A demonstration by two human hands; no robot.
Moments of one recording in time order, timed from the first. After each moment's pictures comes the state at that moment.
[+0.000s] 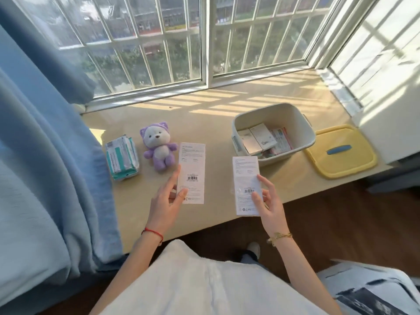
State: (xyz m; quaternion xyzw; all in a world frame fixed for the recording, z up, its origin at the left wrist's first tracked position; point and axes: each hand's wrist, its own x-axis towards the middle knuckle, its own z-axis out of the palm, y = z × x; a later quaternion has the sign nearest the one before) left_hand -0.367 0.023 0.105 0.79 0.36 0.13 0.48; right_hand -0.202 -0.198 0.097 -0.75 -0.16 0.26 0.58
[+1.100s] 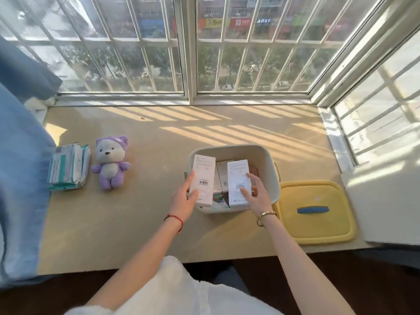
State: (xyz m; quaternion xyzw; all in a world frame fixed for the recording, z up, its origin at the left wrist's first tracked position) left_hand -0.042 -0.038 0.037 0.68 0.49 0.09 0.54; right_hand 0.153 -0.178 0.036 -0.82 -0.23 0.33 0.40
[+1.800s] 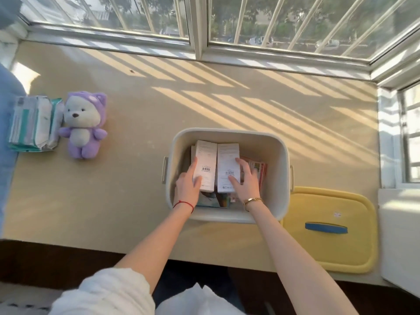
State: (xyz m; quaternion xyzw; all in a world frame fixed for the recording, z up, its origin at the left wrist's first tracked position) left_hand 0.059 -0.040 -0.090 0.67 0.61 0.01 0.42; right_hand 0.227 -0.116 -0.095 -0.82 -0.30 0.40 0.27
